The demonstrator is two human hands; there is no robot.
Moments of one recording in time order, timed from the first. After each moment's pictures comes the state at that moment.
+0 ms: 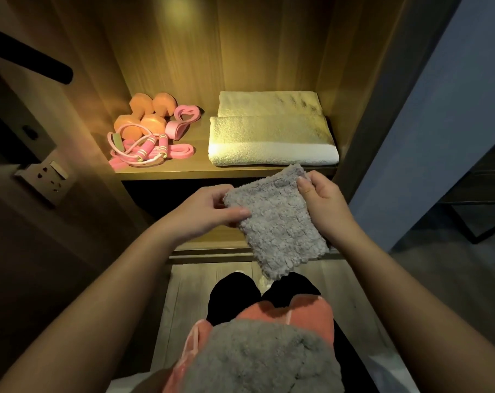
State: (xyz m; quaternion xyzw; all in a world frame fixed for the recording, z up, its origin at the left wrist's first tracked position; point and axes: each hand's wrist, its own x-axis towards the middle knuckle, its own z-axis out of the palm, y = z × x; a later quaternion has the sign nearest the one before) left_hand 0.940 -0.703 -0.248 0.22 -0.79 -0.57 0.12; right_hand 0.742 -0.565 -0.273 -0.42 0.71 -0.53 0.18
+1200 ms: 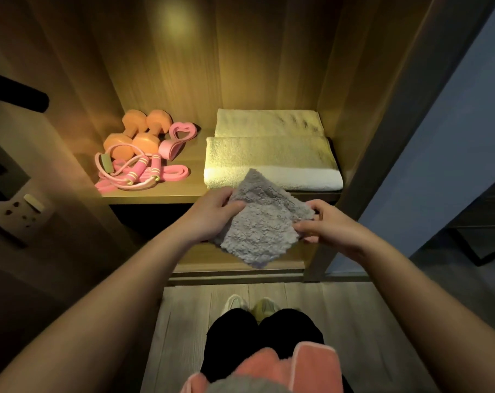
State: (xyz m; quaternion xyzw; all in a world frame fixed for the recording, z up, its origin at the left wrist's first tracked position) left_hand 0.872 -0.764 -0.260 0.32 -0.82 -0.47 0.12; right_hand 0.673 -0.606 -0.282 -0.33 0.70 -0.43 0.46
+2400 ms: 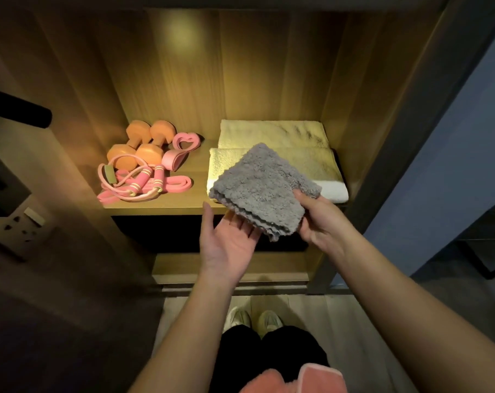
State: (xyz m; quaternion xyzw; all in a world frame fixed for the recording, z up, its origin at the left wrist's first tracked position) left_hand 0.850 -0.724 -0.291 0.19 -0.14 -0.91 0.35; right_hand 0.696 -0.660 -0.258 -0.04 0.44 -0.74 0.51
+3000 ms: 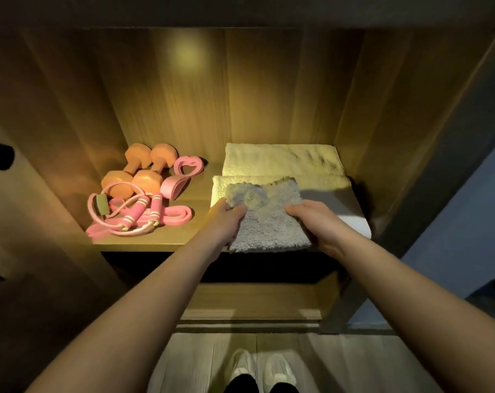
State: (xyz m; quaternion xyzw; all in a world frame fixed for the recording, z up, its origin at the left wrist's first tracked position) left_hand 0.794 -0.856 -0.282 0.42 -0.66 -0.58 0.23; right_hand 0.636 -0.742 -0.266 -0.27 0.73 -0.49 0.39
